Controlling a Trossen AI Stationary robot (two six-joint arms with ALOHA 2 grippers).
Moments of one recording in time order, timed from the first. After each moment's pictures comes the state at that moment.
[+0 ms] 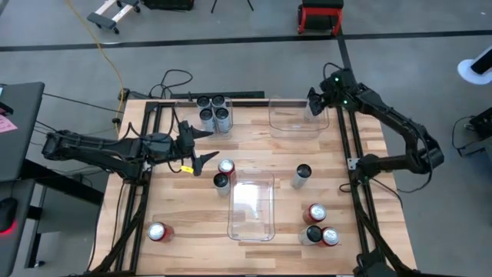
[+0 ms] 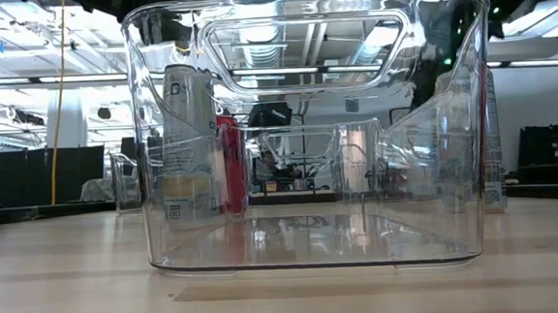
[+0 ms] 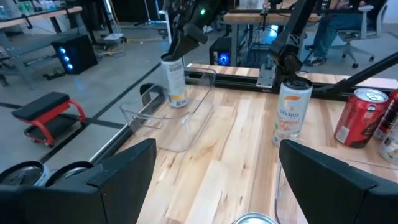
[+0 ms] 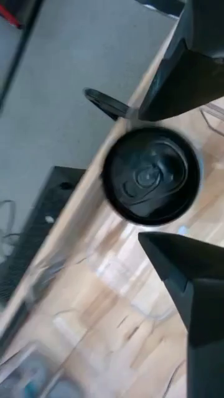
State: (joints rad) left arm -0.05 0.90 0.70 0.02 -0.44 -0.01; right arm -1.06 1.21 0.91 -0.49 -0.10 -0.04
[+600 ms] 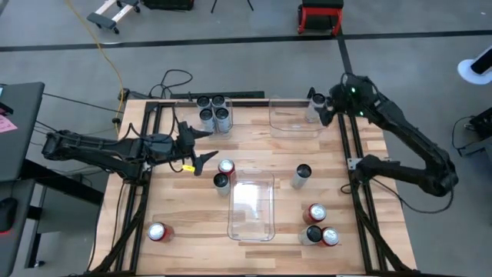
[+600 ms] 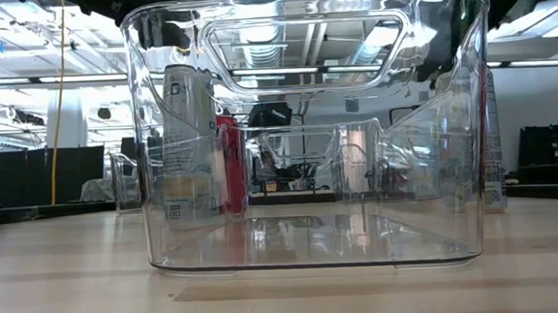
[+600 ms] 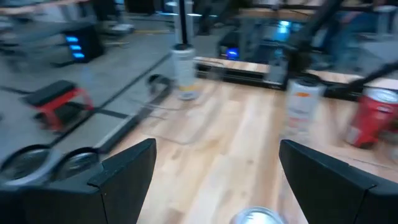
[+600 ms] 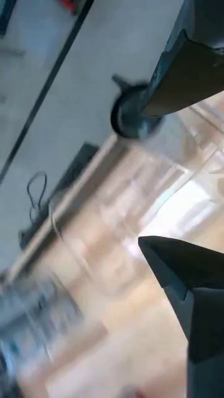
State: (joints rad) left arm -0.05 0.90 0.70 -0.01 -0.48 -0.06; right arm -0.91 0.90 0.91 -0.67 -0.11 -0.07
